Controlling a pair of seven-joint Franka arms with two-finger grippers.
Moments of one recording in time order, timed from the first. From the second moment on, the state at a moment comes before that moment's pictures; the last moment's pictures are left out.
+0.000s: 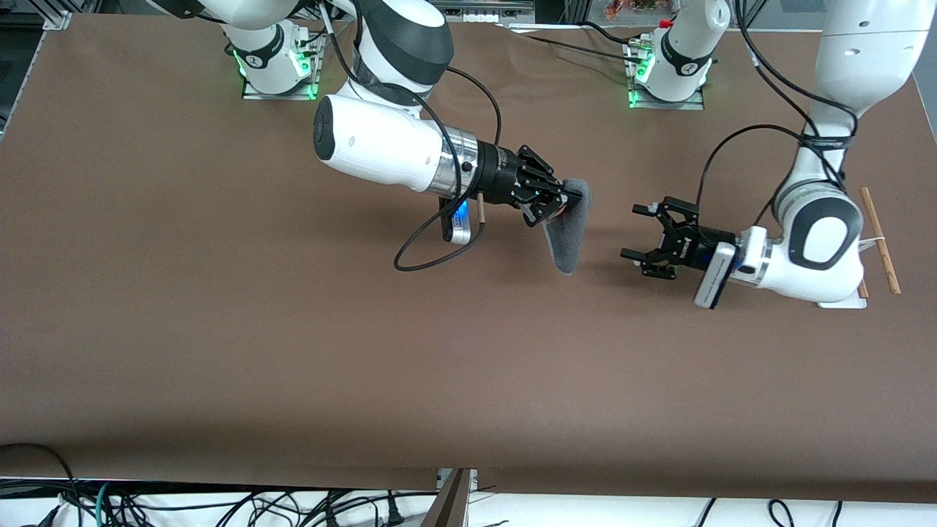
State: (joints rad) left arm 0.02 0.54 0.03 -1.80 -1.23 1.42 1.45; right arm 0.36 0.68 0.58 -1.20 0.63 2.45 1.64
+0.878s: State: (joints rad) left arm 0.01 0.58 -0.01 -1.82 -1.35 1.45 1.54; right arm 0.36 0.68 0.58 -1.20 0.63 2.45 1.64
